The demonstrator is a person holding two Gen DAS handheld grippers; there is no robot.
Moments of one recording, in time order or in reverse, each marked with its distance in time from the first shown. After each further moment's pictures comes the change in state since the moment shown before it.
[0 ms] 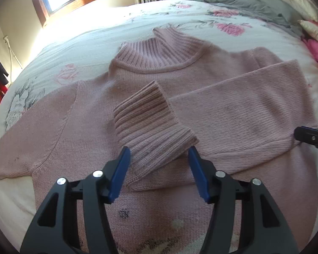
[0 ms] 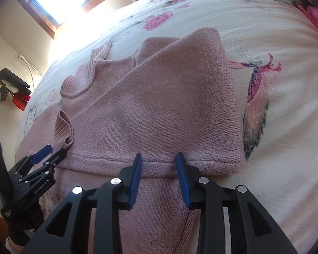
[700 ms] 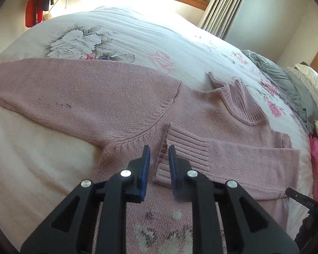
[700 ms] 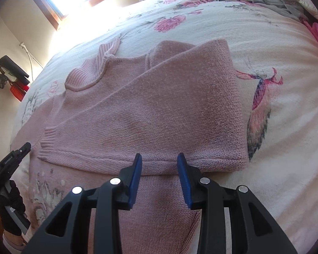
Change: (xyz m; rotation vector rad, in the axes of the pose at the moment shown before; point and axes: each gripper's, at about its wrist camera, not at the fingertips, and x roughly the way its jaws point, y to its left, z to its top) left arm -0.039 0.171 -0.044 -0.525 -0.139 -0.145; right arm -0.007 0.028 -0.001 -0.086 0.000 -0.051
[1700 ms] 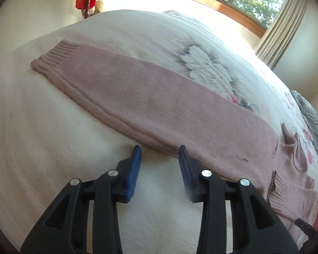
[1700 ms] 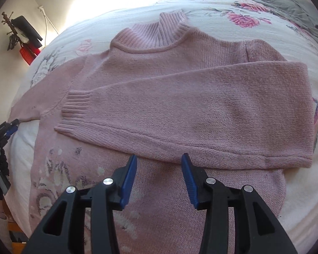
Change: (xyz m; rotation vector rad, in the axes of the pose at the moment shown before) left arm -0.042 0.244 0.048 -0.274 -0.032 0.179; right arm 0.042 0.122 -0.014 -0.180 0.116 -0.009
